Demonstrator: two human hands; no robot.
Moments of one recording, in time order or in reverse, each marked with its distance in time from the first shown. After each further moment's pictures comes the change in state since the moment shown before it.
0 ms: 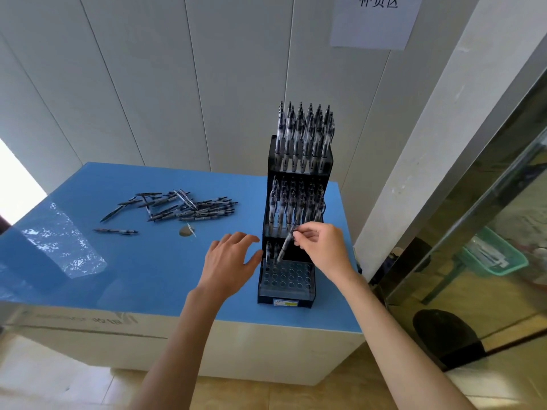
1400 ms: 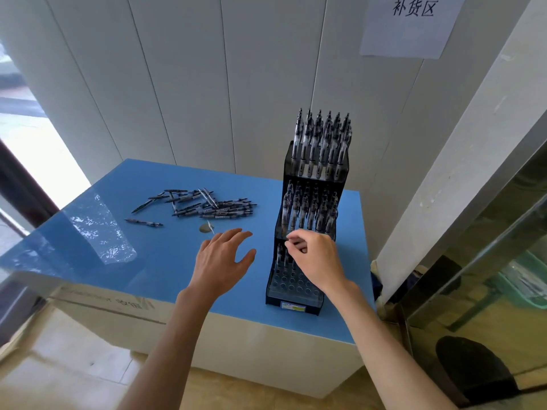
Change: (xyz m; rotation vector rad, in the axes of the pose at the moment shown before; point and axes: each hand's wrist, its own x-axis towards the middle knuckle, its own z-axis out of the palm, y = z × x) left_hand -0.021 -0.001 -0.033 0.053 -0.007 -0.192; right_hand -0.006 -0.014 0.018 -0.223 -0.125 -0.211
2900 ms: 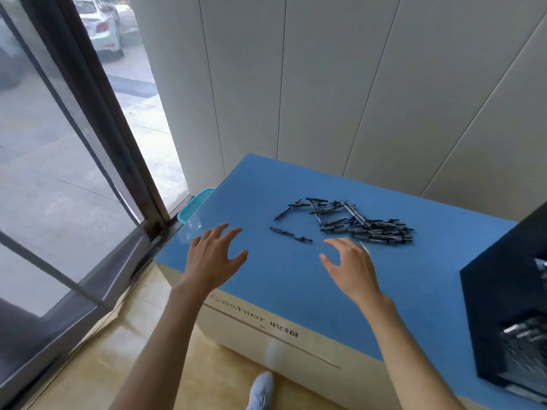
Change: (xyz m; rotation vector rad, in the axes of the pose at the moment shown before) left_hand 0.001 -0.455 -0.133 0.142 -0.032 -0.255; right_hand 0.121 -0.217 0.322 -0.254 -0.220 0.074
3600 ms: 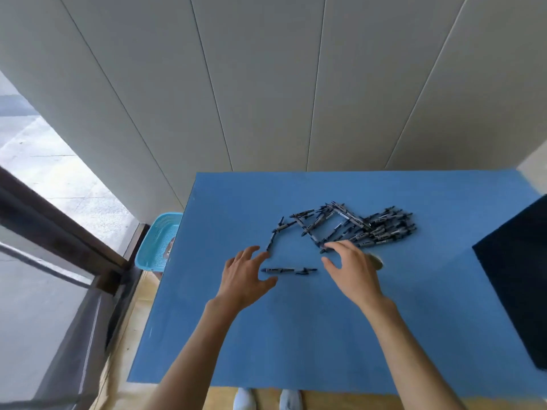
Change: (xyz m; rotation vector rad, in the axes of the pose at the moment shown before) left_hand 0.192 0.006 0.085 -0.075 -0.373 0.353; right_hand 0.113 0.013 0.057 0.071 0.076 0.334
